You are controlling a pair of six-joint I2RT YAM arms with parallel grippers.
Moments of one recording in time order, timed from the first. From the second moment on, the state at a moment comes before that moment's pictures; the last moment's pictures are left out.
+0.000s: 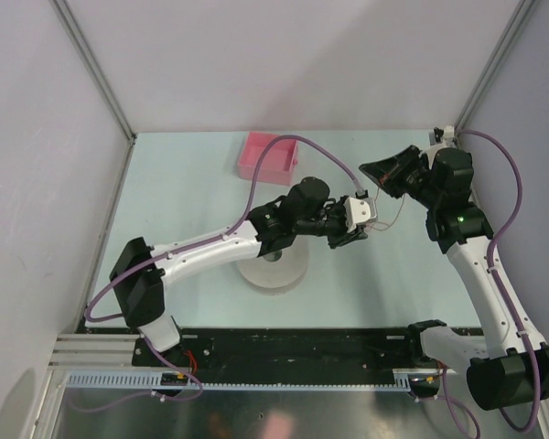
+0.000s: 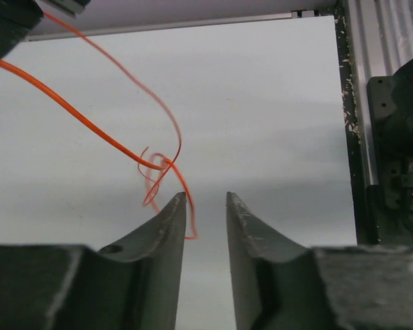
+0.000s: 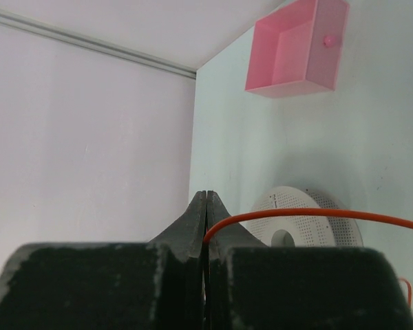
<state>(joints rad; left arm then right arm) -1.03 1.66 1.39 -0.08 0.38 0.31 0.17 1.06 1.11 -0.27 -0.36 1.00</state>
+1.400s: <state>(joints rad) -0.79 1.36 1.35 0.13 0.65 -0.20 -0.11 1.14 0.91 -0.34 -0.77 0.23</state>
